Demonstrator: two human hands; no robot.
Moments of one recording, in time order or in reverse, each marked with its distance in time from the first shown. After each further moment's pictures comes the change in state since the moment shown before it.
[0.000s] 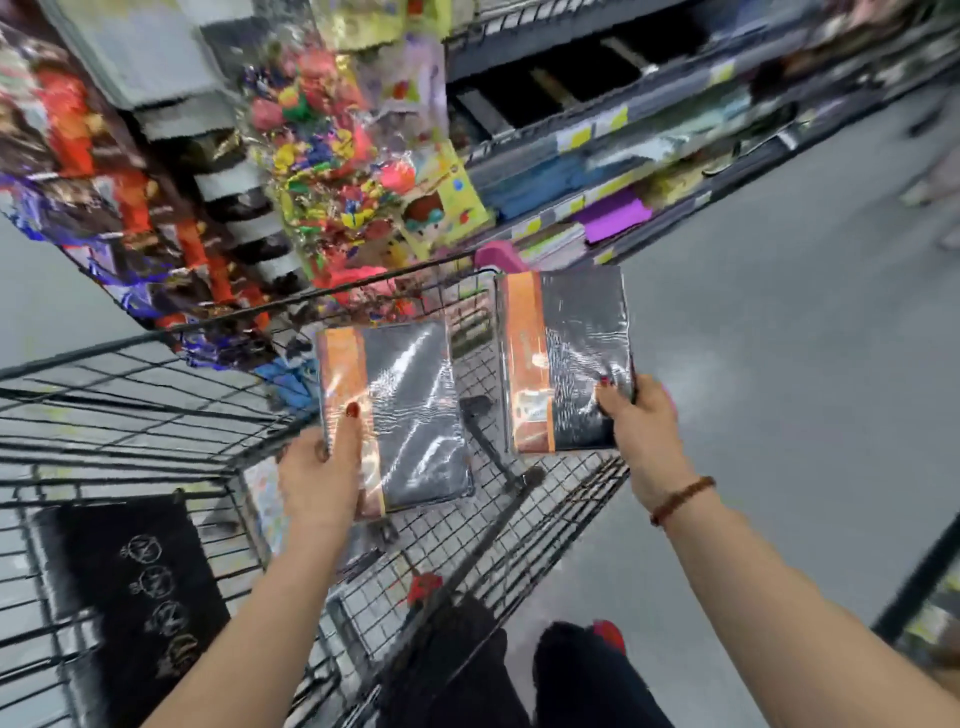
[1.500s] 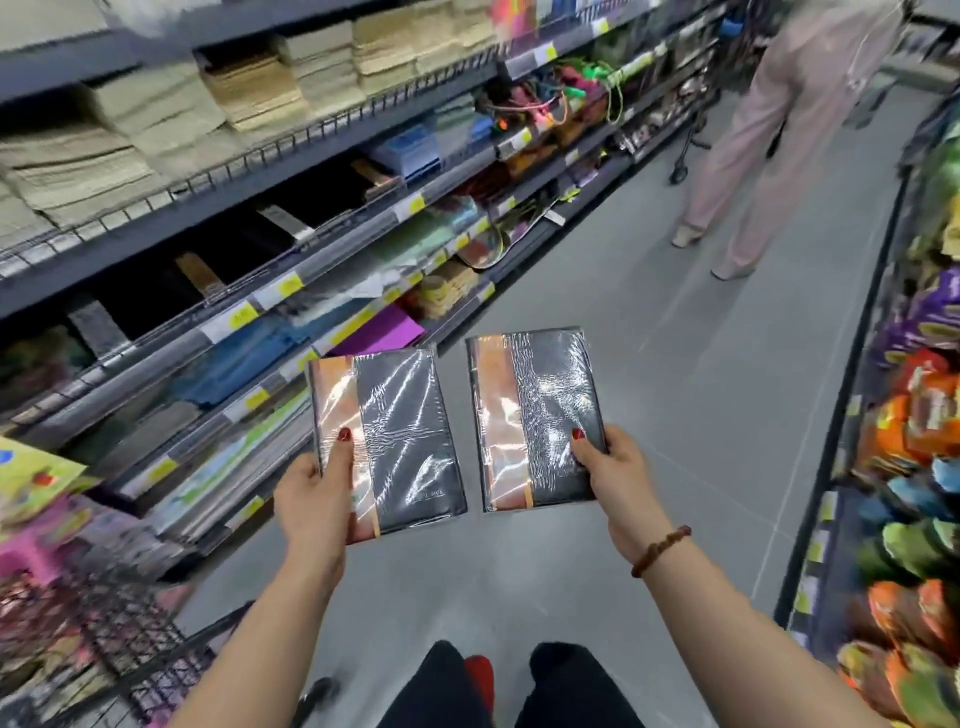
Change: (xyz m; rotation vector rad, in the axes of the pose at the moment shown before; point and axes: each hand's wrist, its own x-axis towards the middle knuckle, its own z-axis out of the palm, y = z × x) left_hand -0.127 0.228 0.521 -0.048 -0.191 0.127; right_hand 0.327 -0.015 -0.419 0.221 0.130 0.100
